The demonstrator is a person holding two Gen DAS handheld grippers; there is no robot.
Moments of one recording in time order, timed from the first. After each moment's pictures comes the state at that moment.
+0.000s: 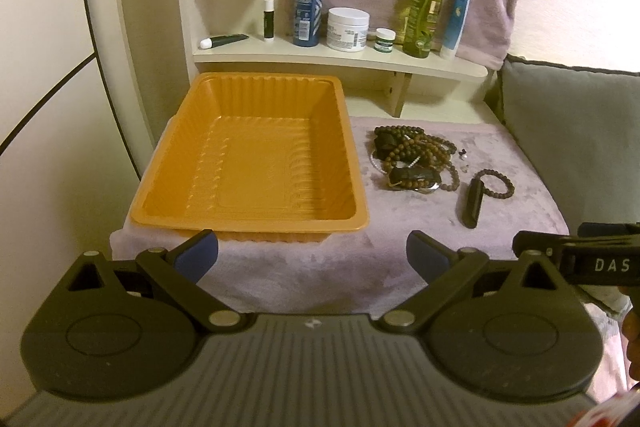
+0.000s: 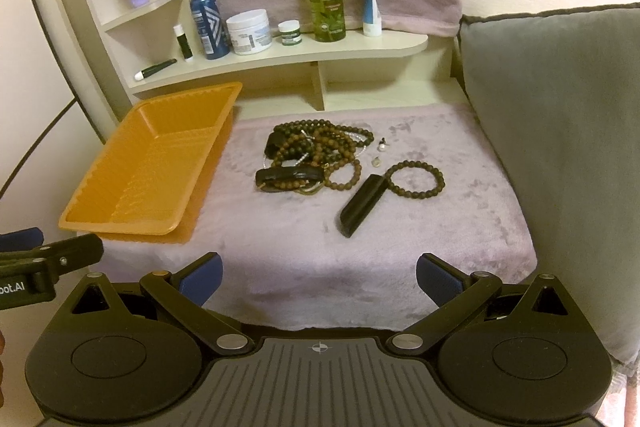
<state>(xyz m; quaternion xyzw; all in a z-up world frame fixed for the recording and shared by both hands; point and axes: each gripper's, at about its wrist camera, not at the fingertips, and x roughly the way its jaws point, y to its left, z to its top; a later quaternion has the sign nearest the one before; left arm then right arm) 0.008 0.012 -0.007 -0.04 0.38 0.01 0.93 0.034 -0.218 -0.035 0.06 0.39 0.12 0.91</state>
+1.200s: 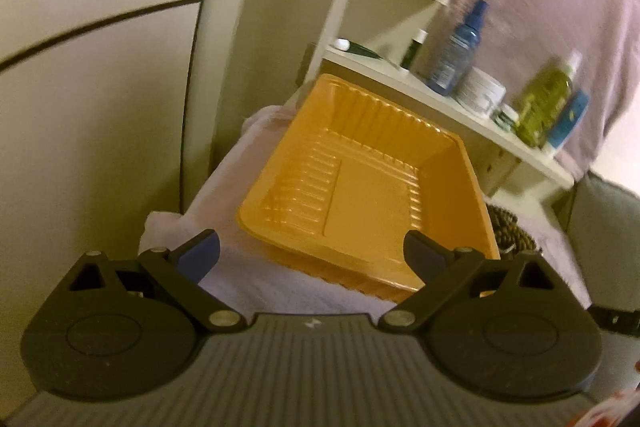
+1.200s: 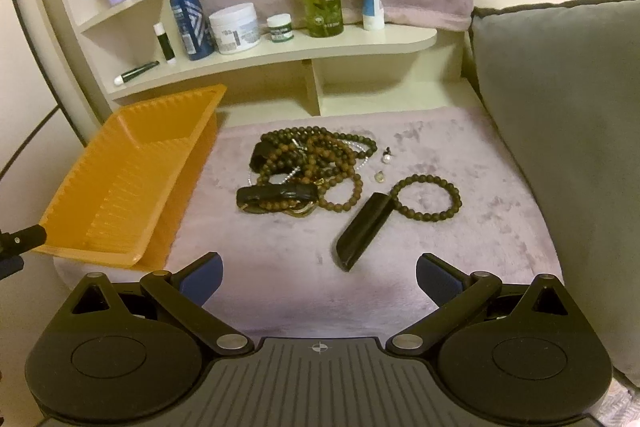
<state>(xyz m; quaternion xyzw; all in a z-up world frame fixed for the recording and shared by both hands) 0.027 0.139 -0.073 -0.21 0.31 0.10 0.92 0.082 -0.216 -0.066 0.06 0.39 0.12 0.91</state>
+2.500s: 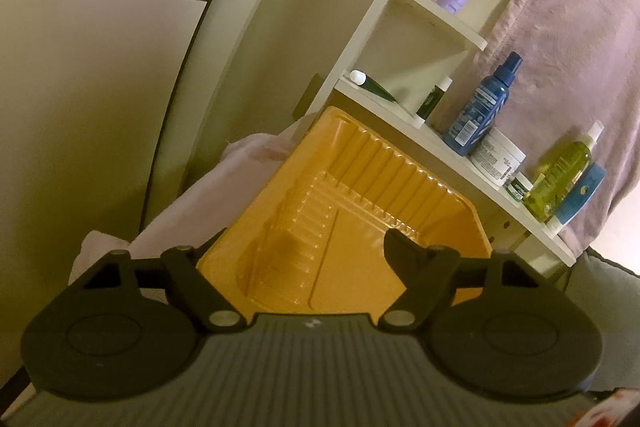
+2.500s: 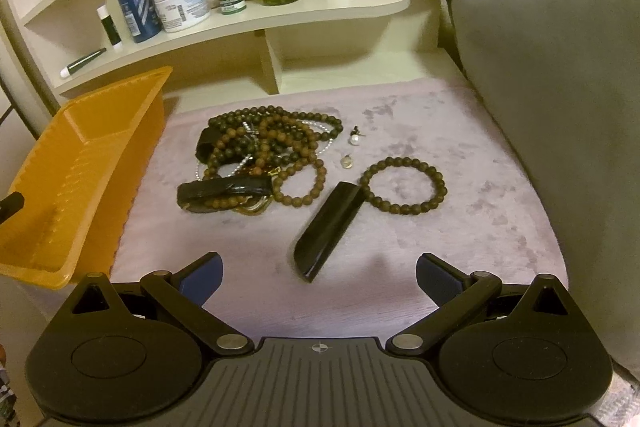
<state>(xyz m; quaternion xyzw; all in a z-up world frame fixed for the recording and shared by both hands) 0.075 0.146 -0.108 -0.28 0.22 0.11 0.93 0.120 -0.224 -0.100 0.07 0.42 0.07 0.90</state>
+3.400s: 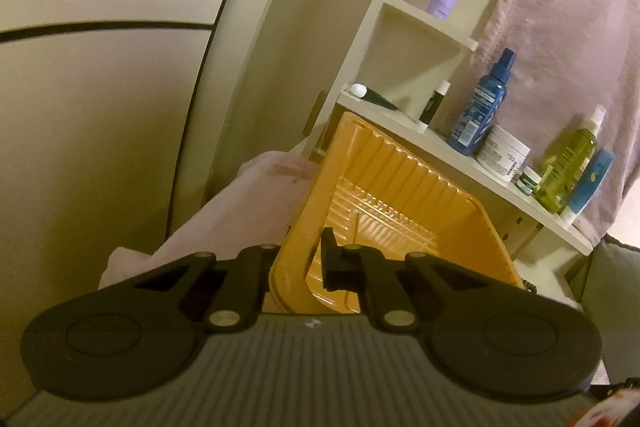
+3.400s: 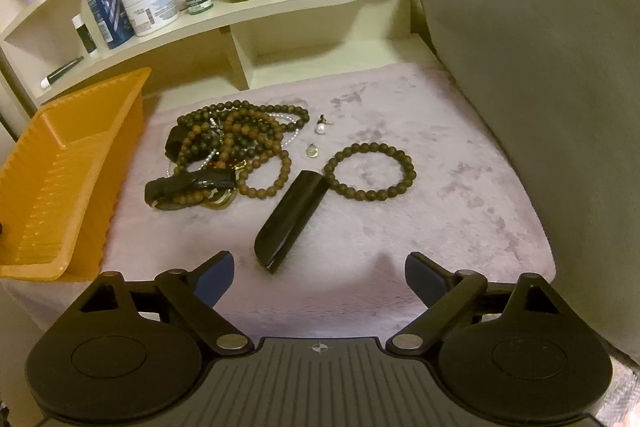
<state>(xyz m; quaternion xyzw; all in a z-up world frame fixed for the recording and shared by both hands) 0.060 0.133 -0.101 -0.23 0.21 0.13 0.94 0.118 -0.248 -0.111 0.09 0.43 0.06 0.90</state>
